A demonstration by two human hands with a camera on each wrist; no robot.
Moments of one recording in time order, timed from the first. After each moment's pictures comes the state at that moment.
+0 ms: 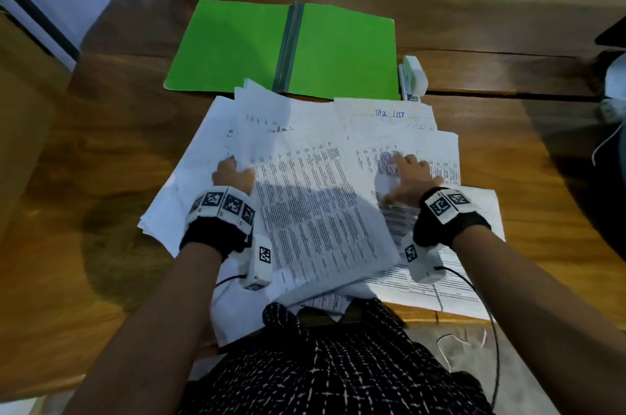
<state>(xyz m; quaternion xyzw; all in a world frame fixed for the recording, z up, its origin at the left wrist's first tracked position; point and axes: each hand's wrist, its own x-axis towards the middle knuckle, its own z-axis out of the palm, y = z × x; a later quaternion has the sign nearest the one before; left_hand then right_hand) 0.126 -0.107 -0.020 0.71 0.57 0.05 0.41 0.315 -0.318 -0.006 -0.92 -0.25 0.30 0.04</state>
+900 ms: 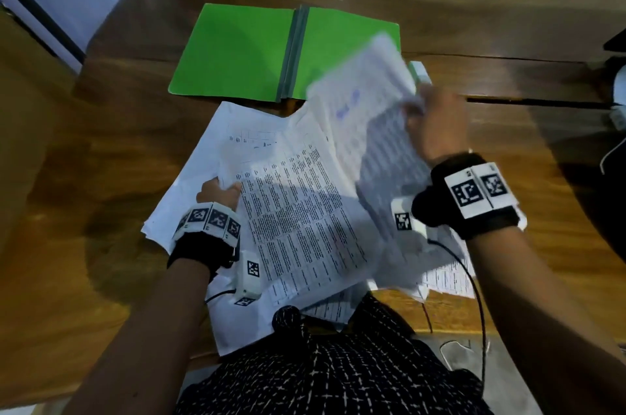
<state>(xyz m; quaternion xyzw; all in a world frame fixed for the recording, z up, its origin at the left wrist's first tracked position) 0.102 -0.091 -0.034 0.67 0.64 0.03 0.38 0.306 -0.280 0.100 -0.93 -0.27 -0.01 0.25</state>
